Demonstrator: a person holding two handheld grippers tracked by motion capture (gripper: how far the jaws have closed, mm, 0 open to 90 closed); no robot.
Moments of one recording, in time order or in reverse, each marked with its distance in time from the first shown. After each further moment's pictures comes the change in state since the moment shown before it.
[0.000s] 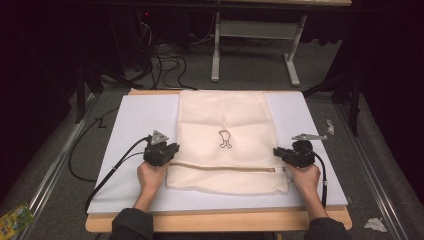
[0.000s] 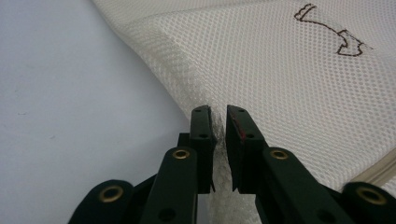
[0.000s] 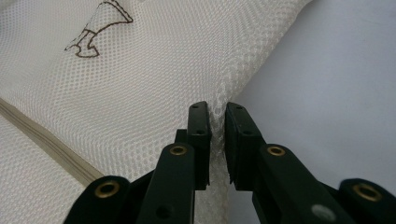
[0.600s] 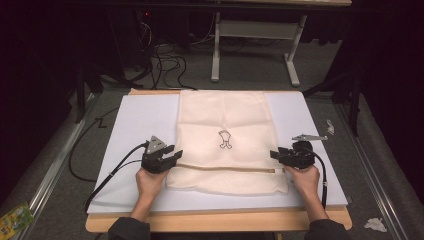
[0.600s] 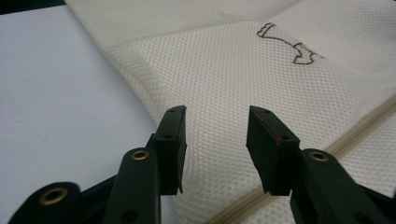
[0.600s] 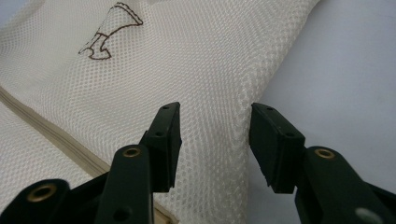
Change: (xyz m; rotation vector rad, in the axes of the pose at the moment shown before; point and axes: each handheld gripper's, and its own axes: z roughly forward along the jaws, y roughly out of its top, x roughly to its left) left arm -0.019 -0.010 -0.024 -0.084 -0.044 0.036; right arm 0.005 0.000 -0.004 0.008 0.021 0.025
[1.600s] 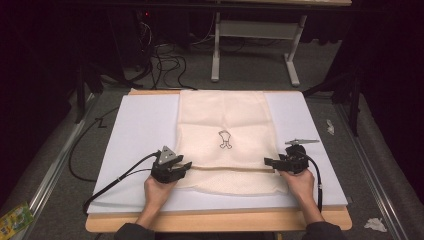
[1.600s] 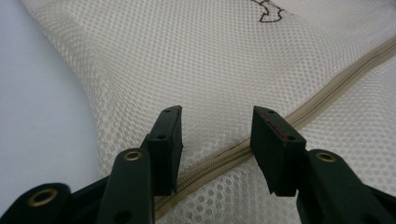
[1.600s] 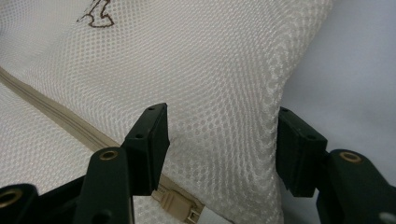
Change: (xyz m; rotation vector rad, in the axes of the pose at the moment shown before) left arm -0.023 -0.021 0.019 0.071 -0.047 0.045; right arm 0.010 -0.010 0.015 0.091 0.020 0.029
